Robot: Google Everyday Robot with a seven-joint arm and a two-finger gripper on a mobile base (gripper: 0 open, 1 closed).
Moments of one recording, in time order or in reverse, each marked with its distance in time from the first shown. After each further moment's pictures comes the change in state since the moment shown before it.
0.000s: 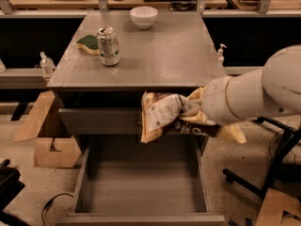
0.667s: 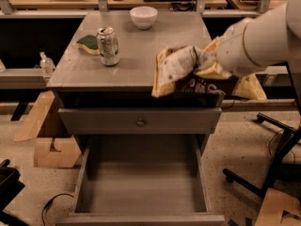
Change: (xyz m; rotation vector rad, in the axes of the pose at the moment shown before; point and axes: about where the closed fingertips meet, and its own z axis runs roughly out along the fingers) arm -0.018 -0.096 -0.066 0.152 0.103 -0.021
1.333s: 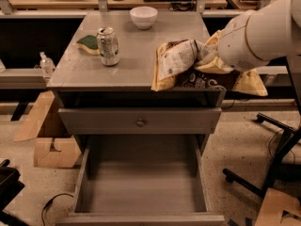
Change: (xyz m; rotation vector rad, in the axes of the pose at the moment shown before) arm -0.008 -0.012 -0.009 0.026 -0.004 -0.014
